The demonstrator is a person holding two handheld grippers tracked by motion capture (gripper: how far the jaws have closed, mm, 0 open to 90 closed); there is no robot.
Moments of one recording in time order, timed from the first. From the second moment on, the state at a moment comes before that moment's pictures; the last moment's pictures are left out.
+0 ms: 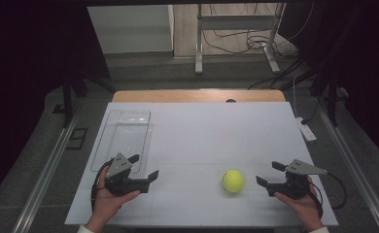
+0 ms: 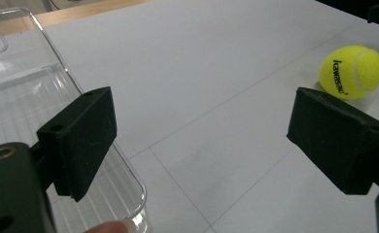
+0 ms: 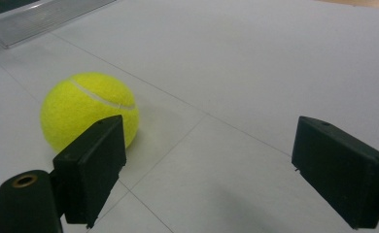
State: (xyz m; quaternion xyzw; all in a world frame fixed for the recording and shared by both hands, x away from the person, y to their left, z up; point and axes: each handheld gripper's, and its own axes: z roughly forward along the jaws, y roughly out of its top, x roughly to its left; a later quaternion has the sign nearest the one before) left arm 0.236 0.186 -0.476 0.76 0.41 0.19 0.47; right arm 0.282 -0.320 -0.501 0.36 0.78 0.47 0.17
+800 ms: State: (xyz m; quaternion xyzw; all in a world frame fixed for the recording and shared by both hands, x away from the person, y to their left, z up) left arm 0.245 0.169 -0.466 0.78 0.39 0.17 0.46; right arm 0.283 -0.319 -0.502 0.36 0.79 0.47 0.18
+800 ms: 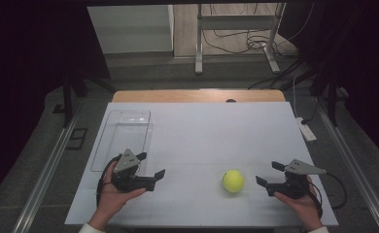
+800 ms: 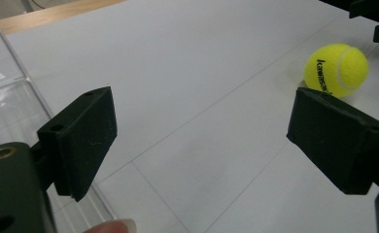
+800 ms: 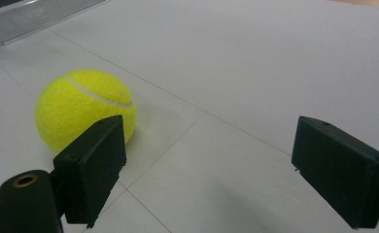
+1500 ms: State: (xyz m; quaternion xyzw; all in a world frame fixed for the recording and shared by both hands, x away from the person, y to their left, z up) left arm 0.254 0.150 -0.459 0.80 0.37 0.16 0.45; right arm 0.284 -0.320 -0.502 0.36 0.79 0.47 0.18
